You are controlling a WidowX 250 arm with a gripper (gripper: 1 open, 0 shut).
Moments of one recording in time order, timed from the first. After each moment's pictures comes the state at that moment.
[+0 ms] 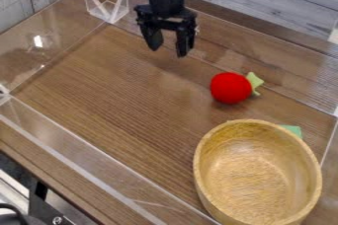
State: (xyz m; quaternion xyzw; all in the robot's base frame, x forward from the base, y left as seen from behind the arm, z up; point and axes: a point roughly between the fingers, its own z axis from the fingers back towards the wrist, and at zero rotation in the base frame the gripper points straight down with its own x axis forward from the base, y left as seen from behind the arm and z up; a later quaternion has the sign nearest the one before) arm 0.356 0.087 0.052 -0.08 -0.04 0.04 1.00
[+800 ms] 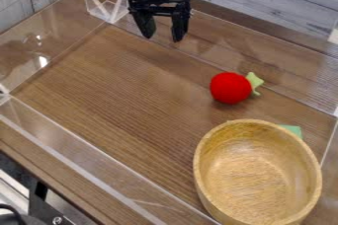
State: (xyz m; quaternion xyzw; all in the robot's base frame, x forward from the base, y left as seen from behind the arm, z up) arm 0.369 0.109 0.061 -0.08 -0.07 0.10 0.99
